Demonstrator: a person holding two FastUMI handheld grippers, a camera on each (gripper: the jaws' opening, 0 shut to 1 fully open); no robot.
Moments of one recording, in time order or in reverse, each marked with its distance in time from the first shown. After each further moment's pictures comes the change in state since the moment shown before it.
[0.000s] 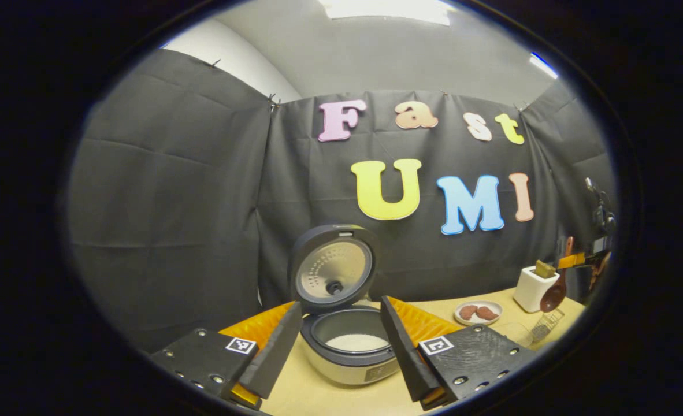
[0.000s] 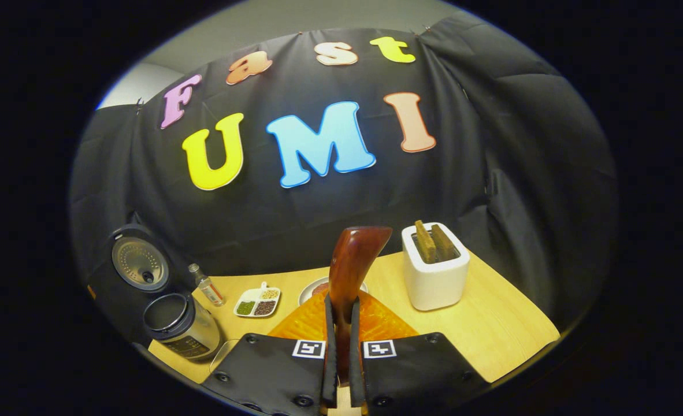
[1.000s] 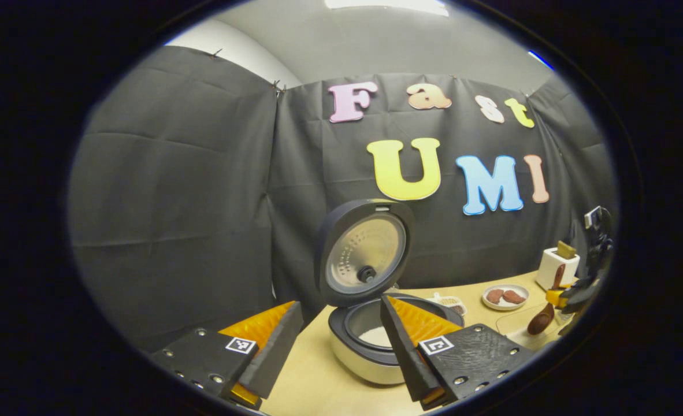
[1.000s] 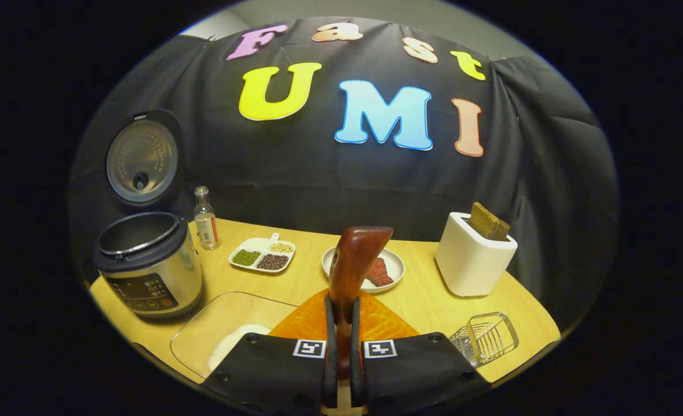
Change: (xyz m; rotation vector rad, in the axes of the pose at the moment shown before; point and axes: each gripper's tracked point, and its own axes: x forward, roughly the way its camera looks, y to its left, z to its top) left arm 0.052 0.065 -0.041 0.040 0.055 0.030; right arm 0.043 0.090 -0.133 -0.338 0.032 -0.055
